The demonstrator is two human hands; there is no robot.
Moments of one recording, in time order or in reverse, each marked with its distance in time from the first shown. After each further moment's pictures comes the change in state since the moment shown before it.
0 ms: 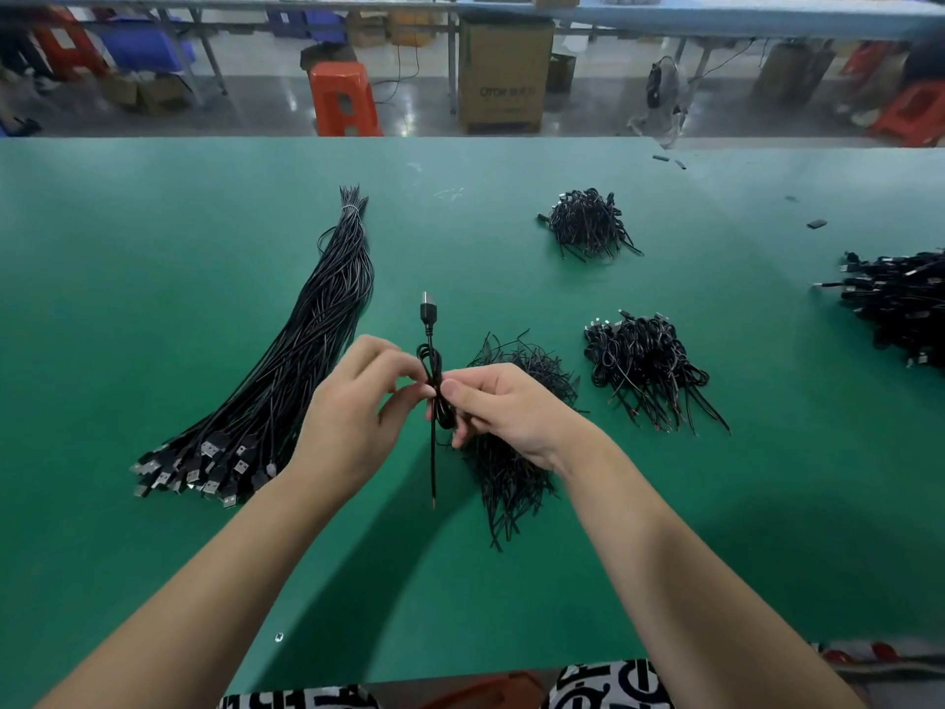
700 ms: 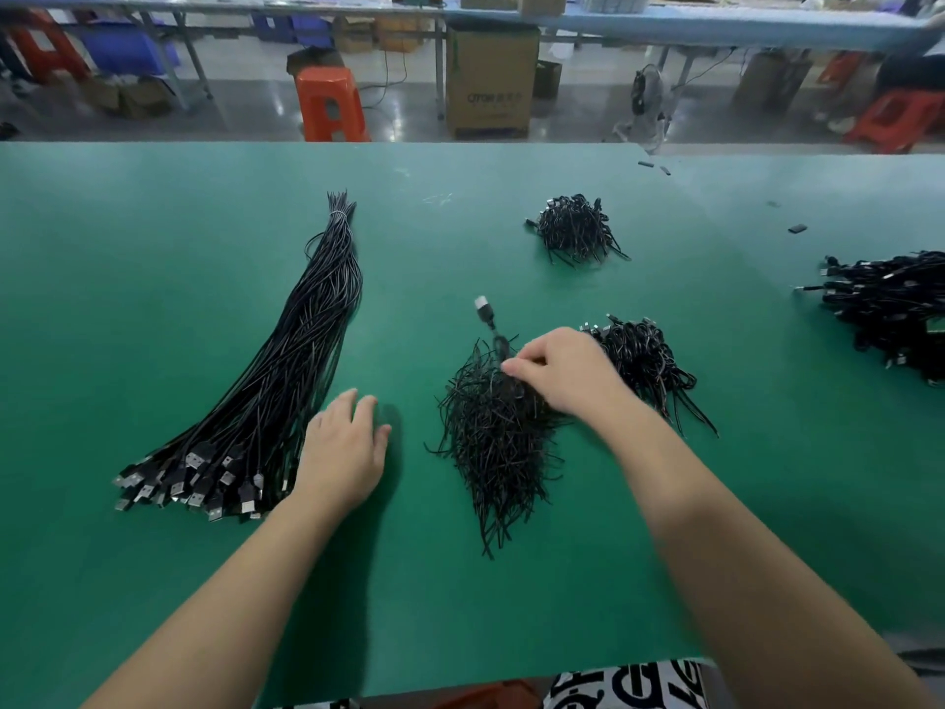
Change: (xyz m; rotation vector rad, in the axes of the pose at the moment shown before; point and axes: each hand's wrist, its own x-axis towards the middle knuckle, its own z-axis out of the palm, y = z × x) left_hand -0.049 -0.083 0.065 0.507 -0.471 -0.438; right_hand 0.003 -0.011 -0.073 -1.007 0.445 0.251
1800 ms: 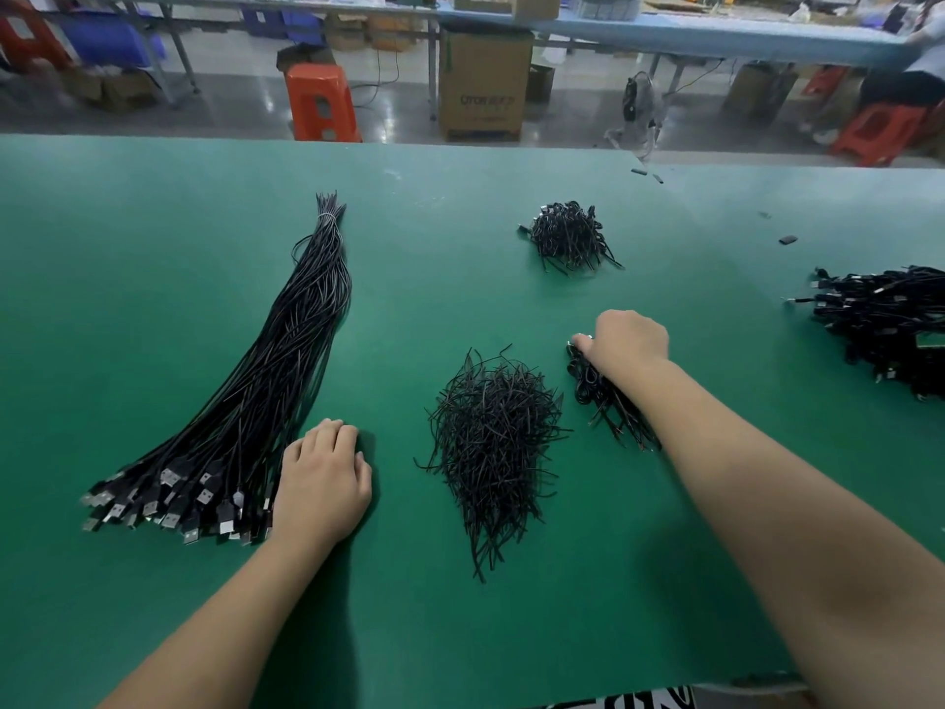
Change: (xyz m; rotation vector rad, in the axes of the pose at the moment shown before) left_hand -0.009 -0.010 0.021 0.029 0.067 -0.015; right_hand 0.078 0.085 -0.018 -0.552 0.133 0.315
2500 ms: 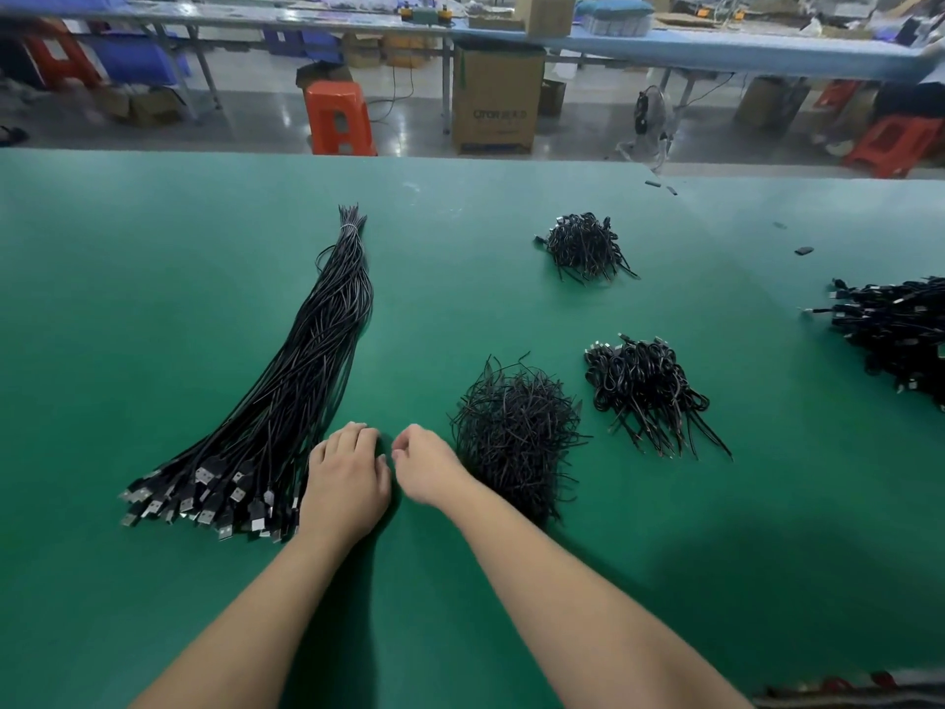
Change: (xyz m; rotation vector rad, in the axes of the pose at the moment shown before) left_hand 0.001 -0.003 0.000 -0.085 -0.005 -0.015; right_hand -0.147 -0.208 0.056 0.745 -0.517 -0.286
